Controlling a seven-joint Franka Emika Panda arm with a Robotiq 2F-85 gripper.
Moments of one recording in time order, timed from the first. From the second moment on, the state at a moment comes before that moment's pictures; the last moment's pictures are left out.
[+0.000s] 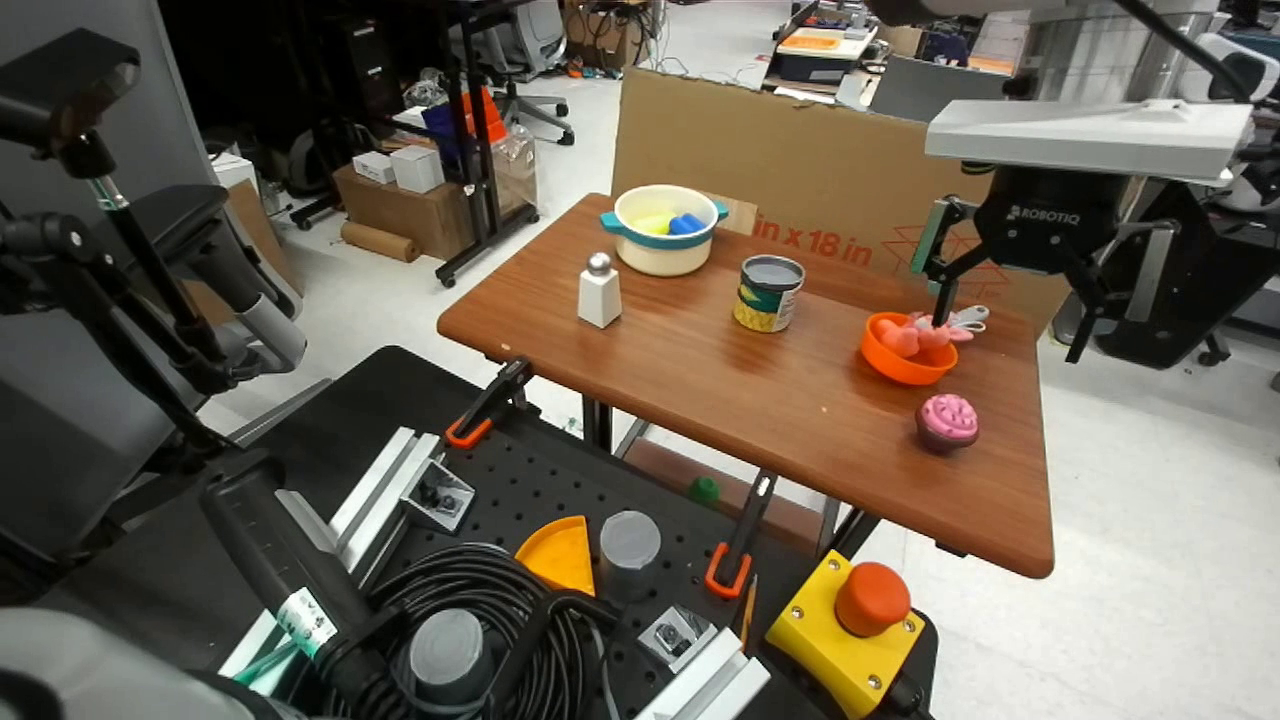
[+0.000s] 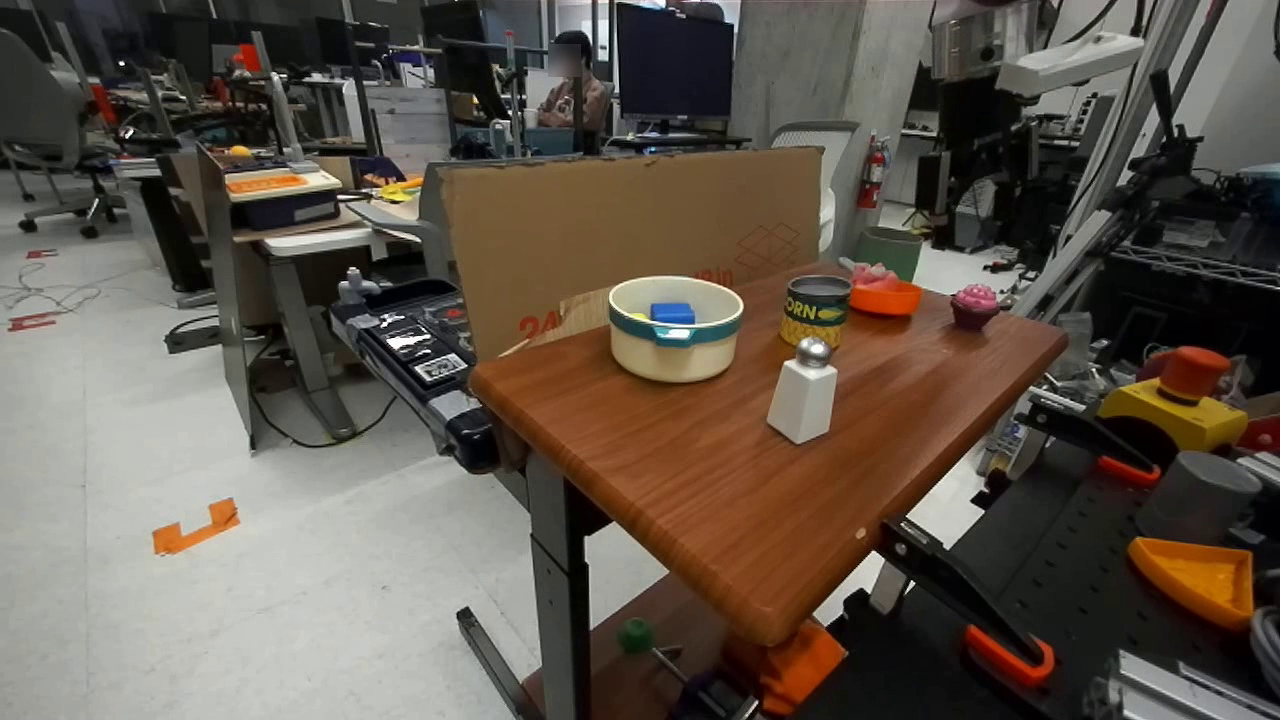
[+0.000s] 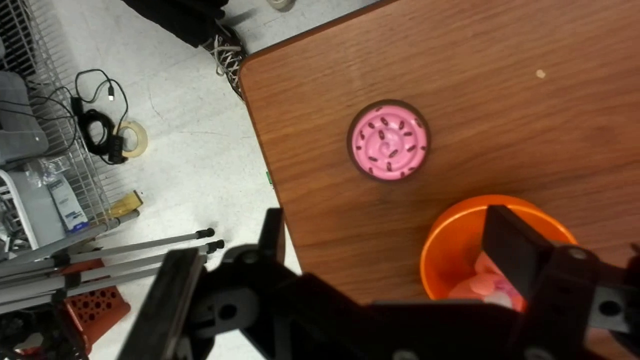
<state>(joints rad) -0.17 0.36 -0.18 -2.05 -0.28 2.27 0.08</state>
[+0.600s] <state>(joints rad) -0.16 0.41 -0.17 -2.00 -0.24 2.27 0.08</state>
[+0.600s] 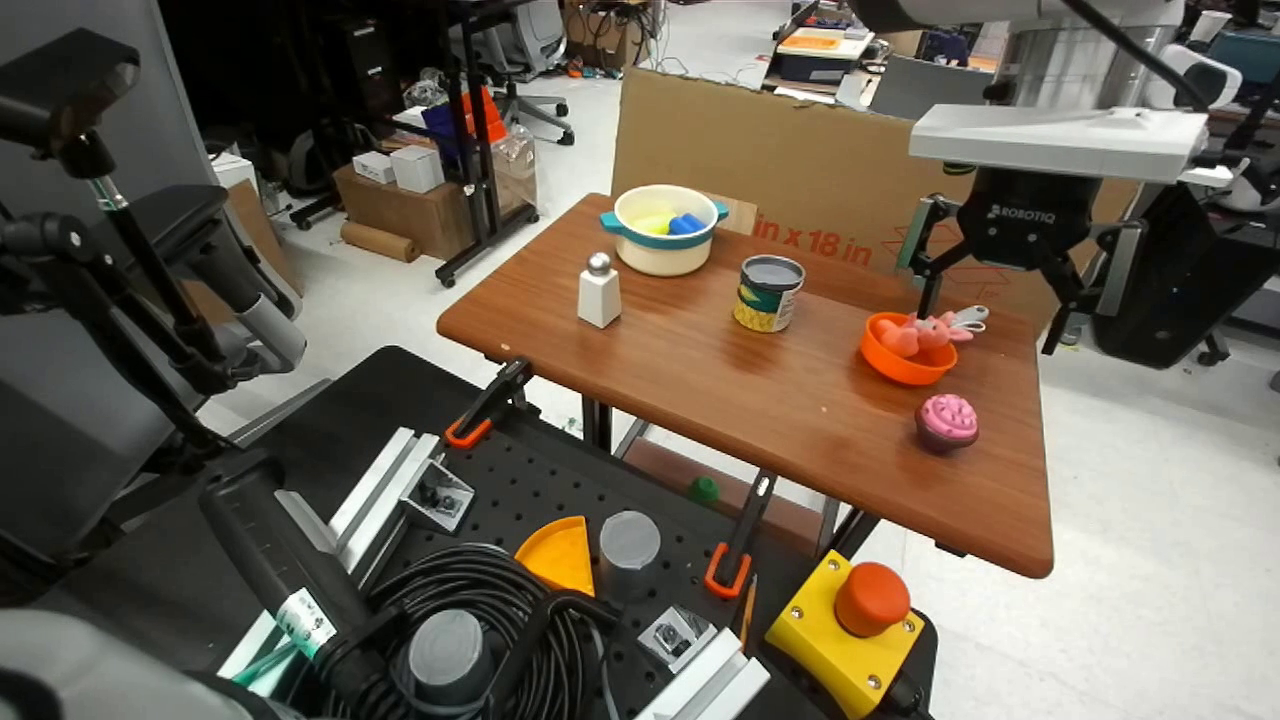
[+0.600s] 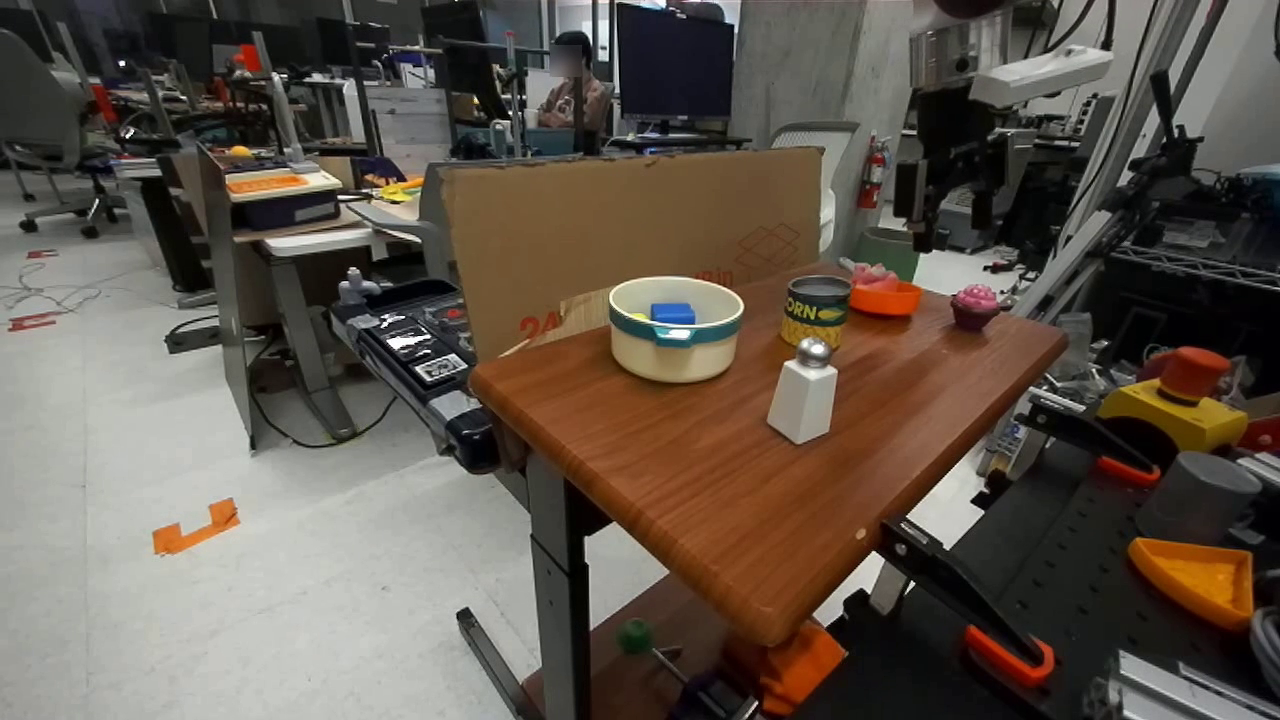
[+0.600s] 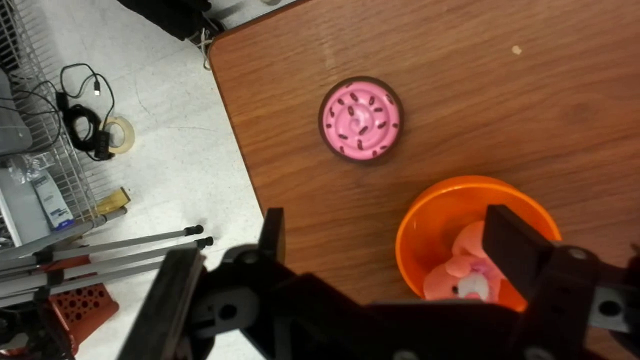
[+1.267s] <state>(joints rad) -0.21 0.41 -0.18 -1.94 -0.18 2.27 0.02</state>
